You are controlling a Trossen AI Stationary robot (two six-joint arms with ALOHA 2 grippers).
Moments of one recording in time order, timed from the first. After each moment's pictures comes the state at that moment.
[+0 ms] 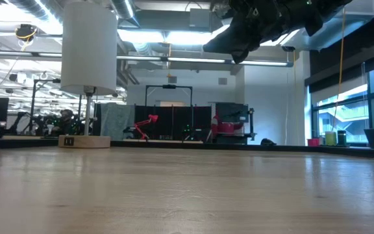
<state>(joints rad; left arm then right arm) -0.83 1.95 1.11 -1.20 0.56 -1.72 -0.03 1.34 0.80 0.23 -0.03 -0.06</state>
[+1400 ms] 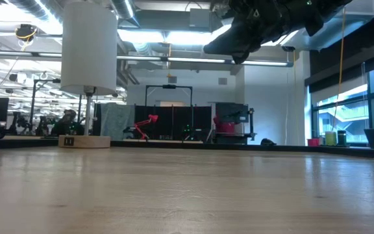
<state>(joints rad) -0.93 1.95 1.06 -1.12 0.60 -2.10 -0.03 1.34 0.80 0.22 -0.03 -0.06</state>
